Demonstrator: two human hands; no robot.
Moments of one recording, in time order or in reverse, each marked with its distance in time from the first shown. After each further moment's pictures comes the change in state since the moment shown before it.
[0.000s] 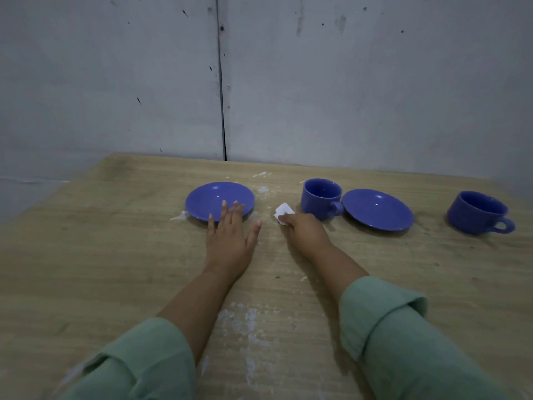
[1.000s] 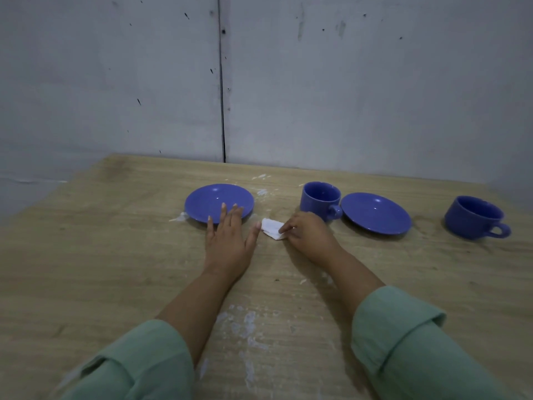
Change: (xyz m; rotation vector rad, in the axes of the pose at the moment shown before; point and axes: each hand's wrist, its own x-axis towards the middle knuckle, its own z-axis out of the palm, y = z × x) left_hand 0.000 0.001 -0.001 -0.027 0.002 -0.003; right_hand -0.012 0.003 -0.016 -0.049 0.066 -0.210
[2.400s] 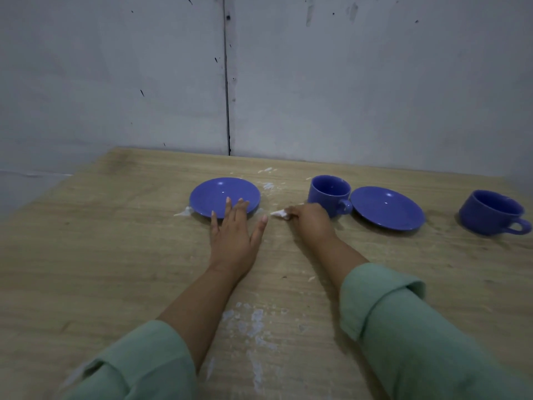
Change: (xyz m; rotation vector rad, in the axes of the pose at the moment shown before) left_hand 0.000 0.000 -0.002 -0.041 -0.008 -0.012; right_hand 0.031 -0.002 0.015 -0.146 -0.043 0.160
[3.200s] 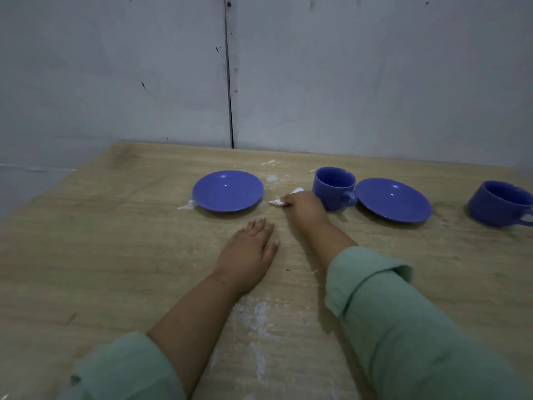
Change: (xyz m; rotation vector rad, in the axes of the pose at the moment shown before) left_hand -0.028 0.010 -0.015 0.148 -0.396 0.152; right_hand 0.029 -0.008 0.009 0.117 -0.111 0.132
